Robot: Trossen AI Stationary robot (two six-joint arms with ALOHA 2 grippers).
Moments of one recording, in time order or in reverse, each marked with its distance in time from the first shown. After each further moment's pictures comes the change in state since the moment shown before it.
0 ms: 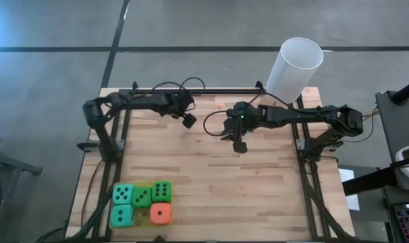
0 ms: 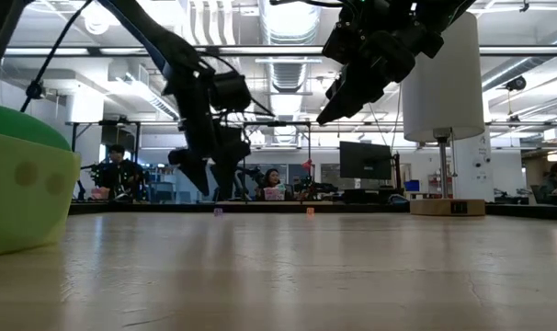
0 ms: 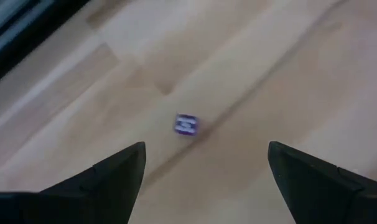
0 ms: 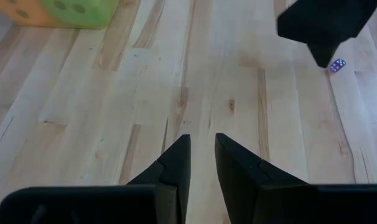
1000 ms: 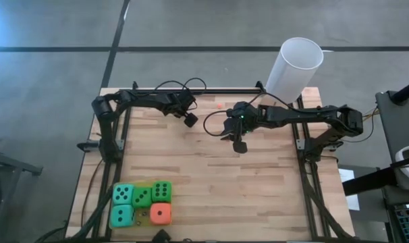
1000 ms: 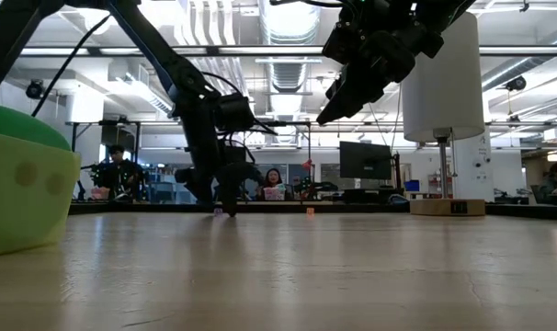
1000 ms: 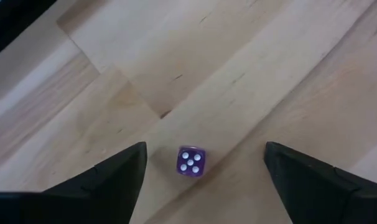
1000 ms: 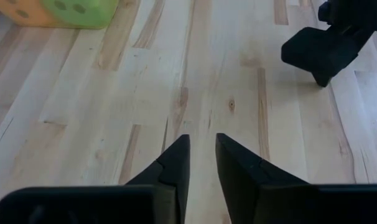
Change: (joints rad) left arm 0.052 0.130 0.001 0.121 0.030 0.064; right arm 0.000 0.000 0.000 0.000 0.000 0.000
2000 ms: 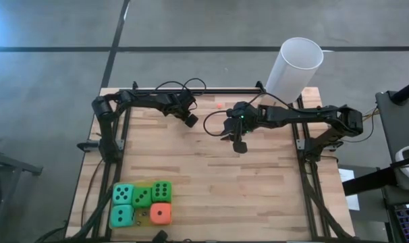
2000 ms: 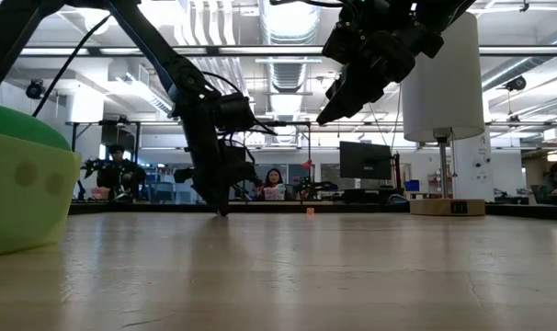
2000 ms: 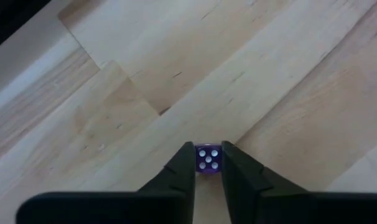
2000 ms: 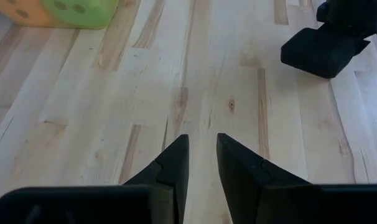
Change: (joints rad) left arm 0.000 -0.005 -0.002 -0.009 -0.007 -0.027; right arm 0.000 0.000 0.000 0.000 0.000 0.000
